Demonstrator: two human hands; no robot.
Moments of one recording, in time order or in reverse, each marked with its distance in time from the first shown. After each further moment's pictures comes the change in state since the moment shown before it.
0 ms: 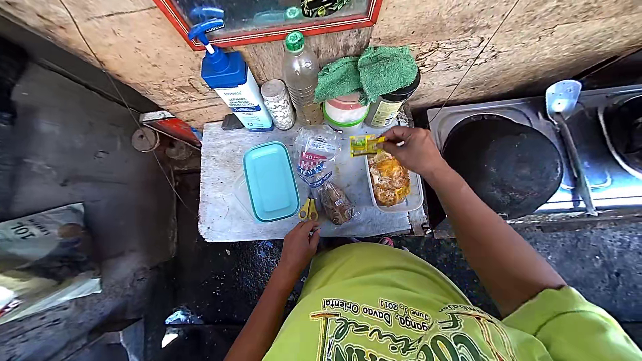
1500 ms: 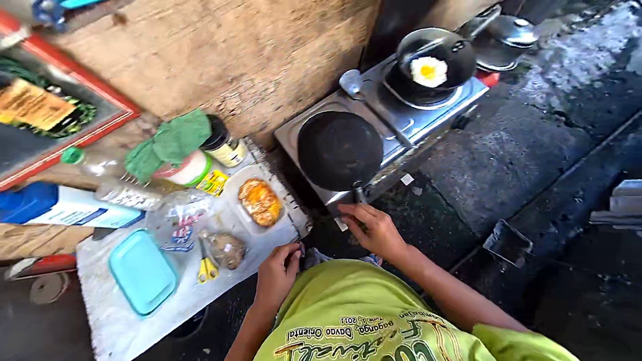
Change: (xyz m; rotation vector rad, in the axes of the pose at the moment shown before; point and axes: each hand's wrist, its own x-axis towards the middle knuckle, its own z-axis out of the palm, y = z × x) left_hand 0.006 0.161 0.129 0.087 -0.037 0.479; right_hand -0.292 0.137 -0.041 -0.013 0.531 -0.100
